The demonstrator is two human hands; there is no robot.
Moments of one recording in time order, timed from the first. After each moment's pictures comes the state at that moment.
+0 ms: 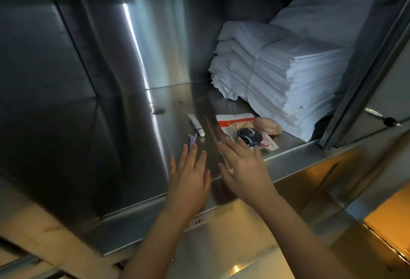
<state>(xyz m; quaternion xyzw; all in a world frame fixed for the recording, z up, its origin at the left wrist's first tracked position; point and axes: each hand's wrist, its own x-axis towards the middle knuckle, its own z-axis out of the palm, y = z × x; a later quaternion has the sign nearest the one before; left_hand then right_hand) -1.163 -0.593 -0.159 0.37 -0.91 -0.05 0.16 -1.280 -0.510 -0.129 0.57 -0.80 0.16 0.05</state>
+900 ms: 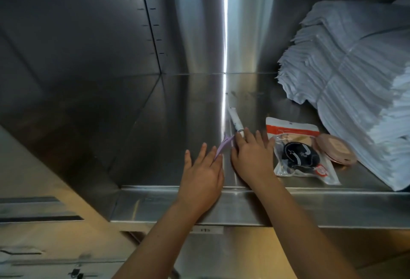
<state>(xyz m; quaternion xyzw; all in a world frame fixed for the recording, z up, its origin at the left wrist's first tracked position) -1.180 -0.612 -0.182 0.49 -0.86 0.00 0.11 -1.316 -0.624 -0.172 0.63 -0.77 0.11 0.02</state>
